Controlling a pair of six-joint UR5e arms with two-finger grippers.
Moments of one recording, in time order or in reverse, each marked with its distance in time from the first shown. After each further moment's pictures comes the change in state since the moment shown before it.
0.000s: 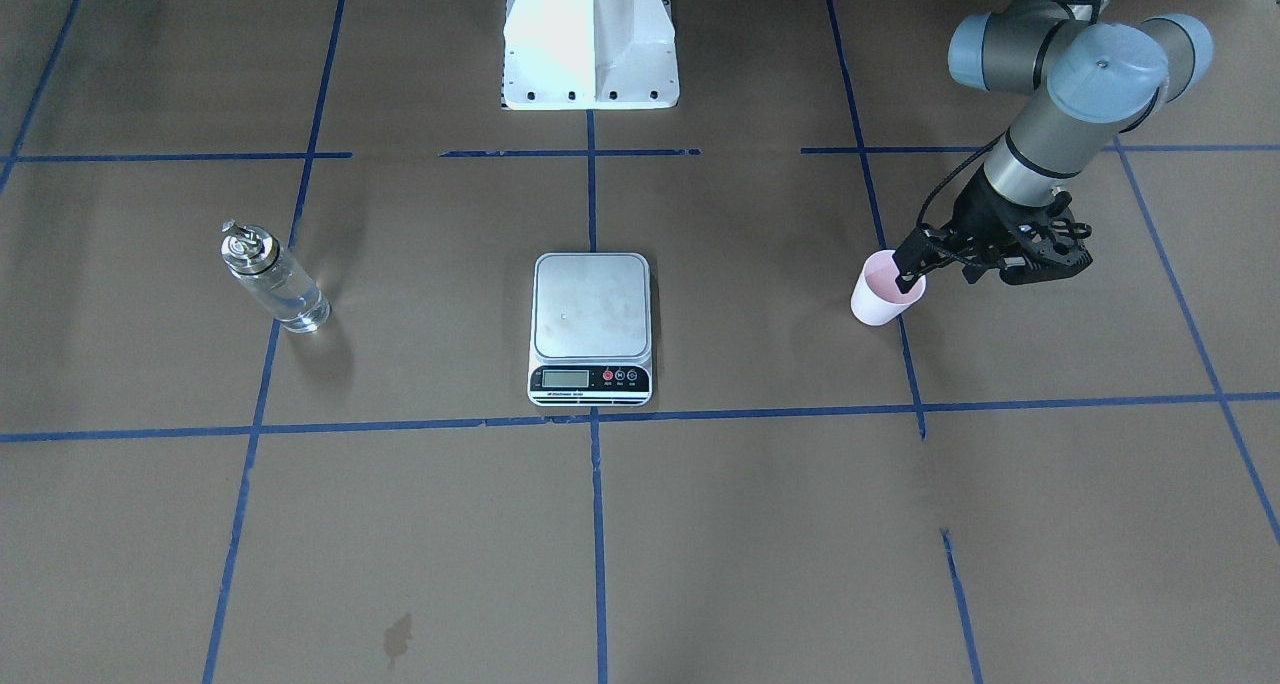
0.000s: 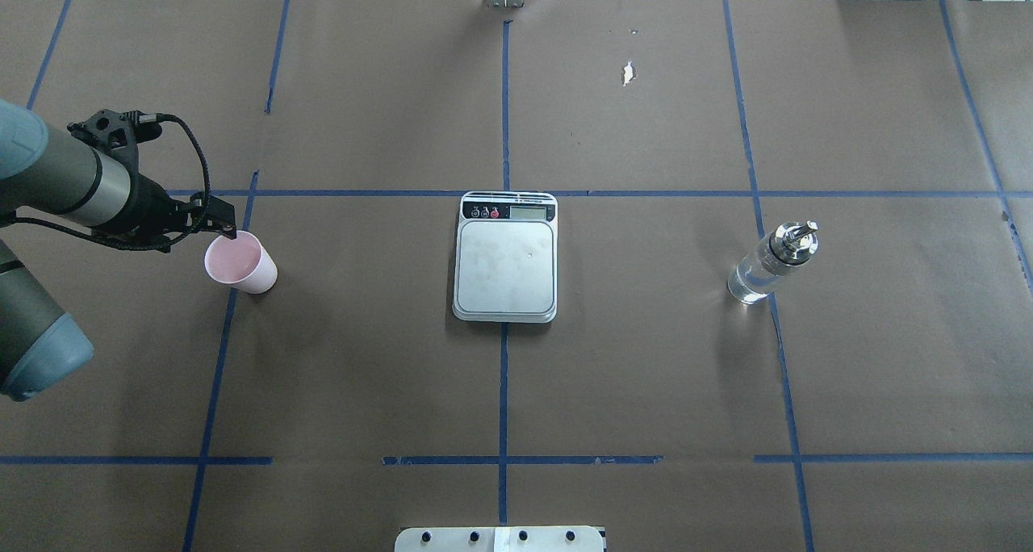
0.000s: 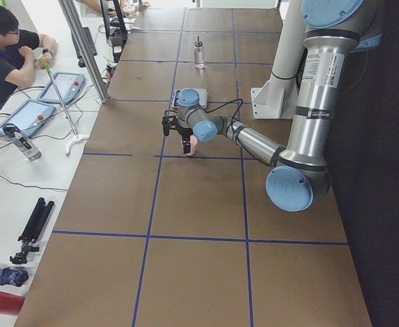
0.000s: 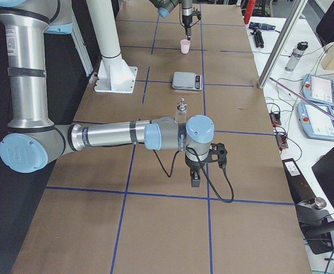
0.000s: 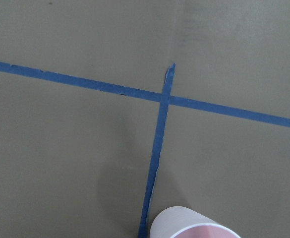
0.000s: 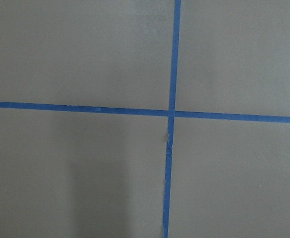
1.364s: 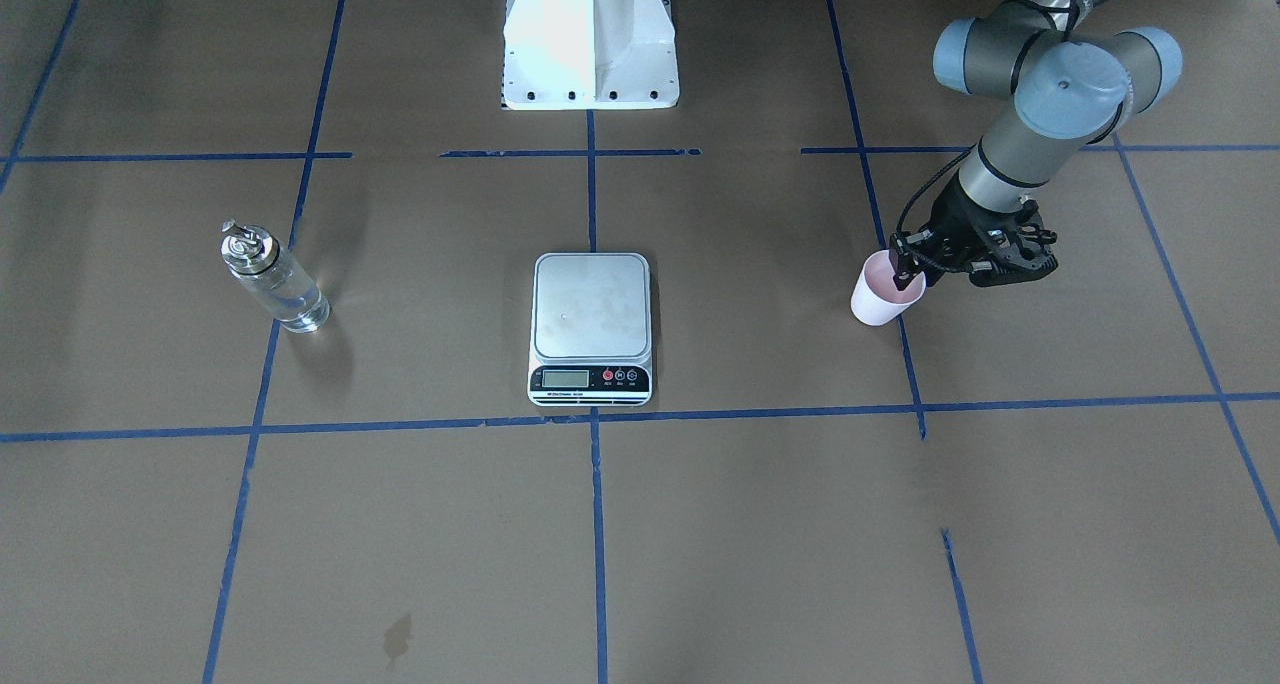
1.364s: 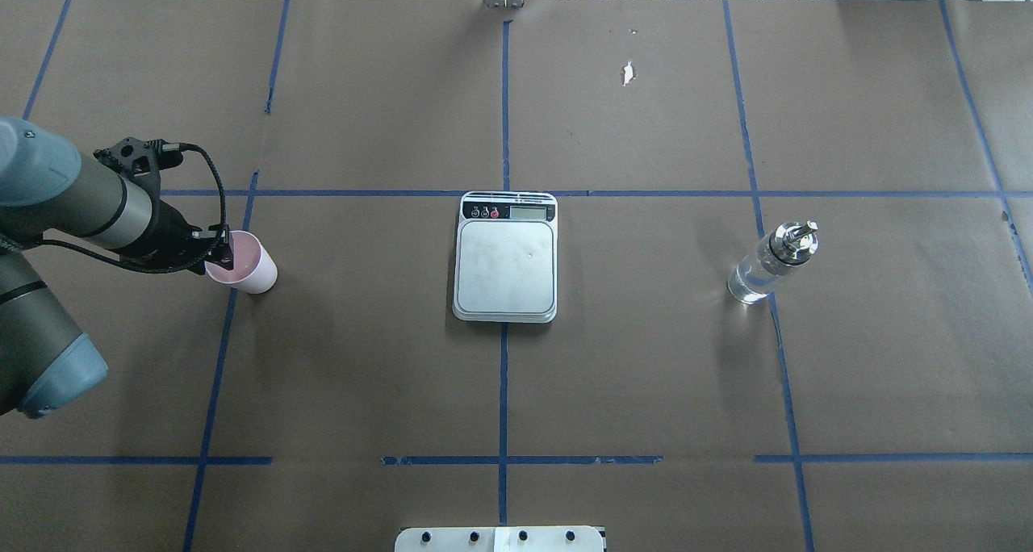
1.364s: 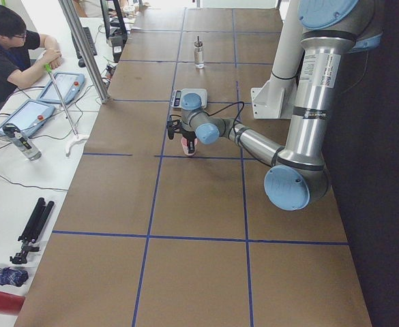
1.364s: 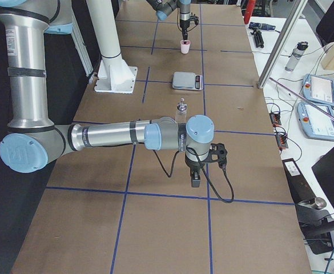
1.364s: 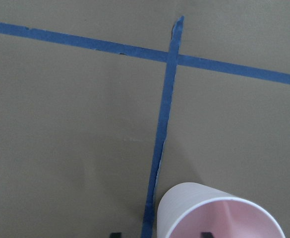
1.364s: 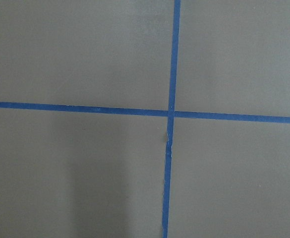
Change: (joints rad) left arm 0.047 0.001 0.023 0.001 0.001 0.000; right arm 0.000 0.000 0.000 0.001 -0.002 0.000
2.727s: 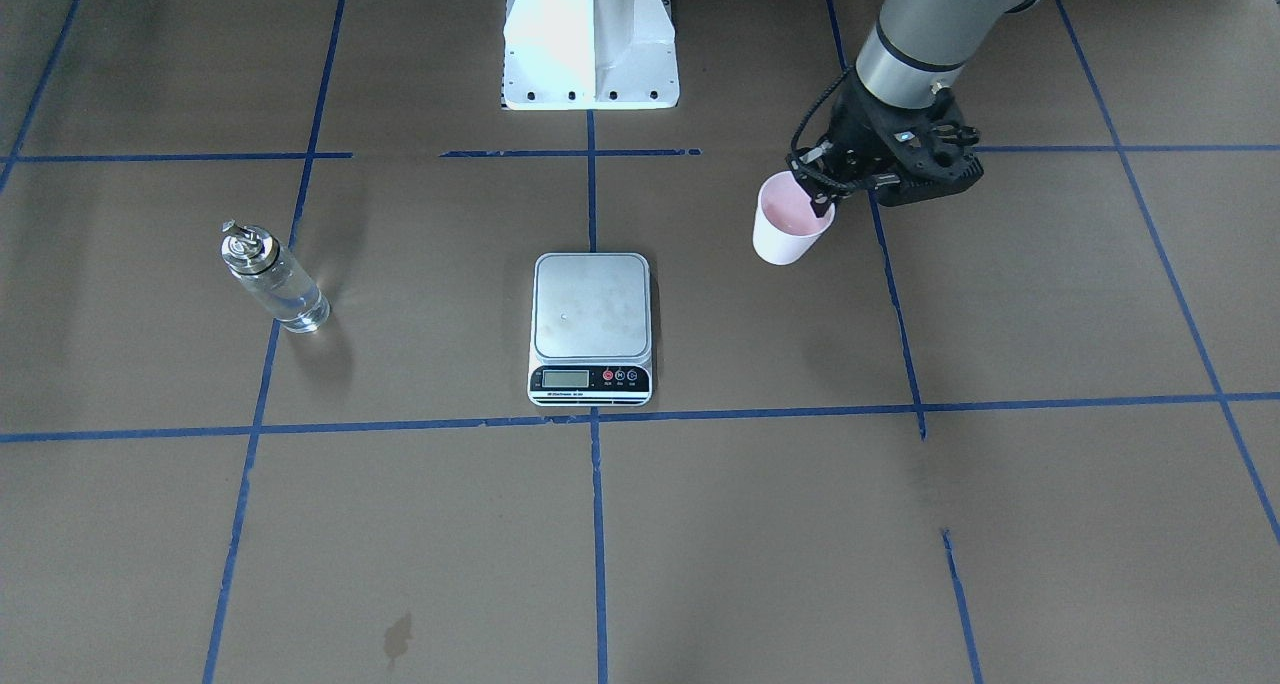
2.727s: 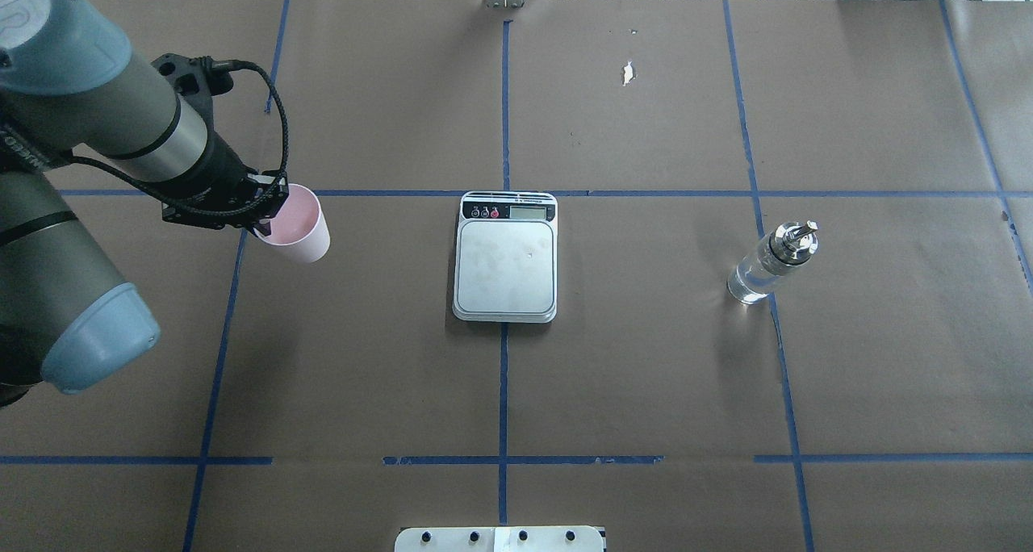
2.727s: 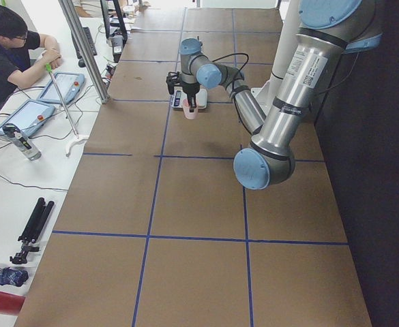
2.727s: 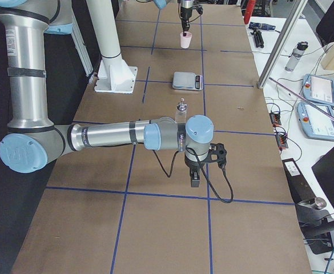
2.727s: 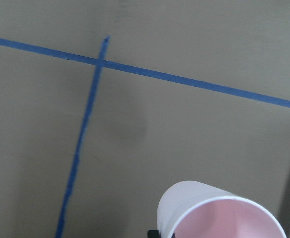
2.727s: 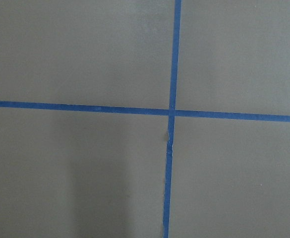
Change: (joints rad) left arm 0.004 -0.414 -0.192 0.613 -0.087 -0.142; right arm 0.000 -0.005 0.005 -0.001 0.003 0.001
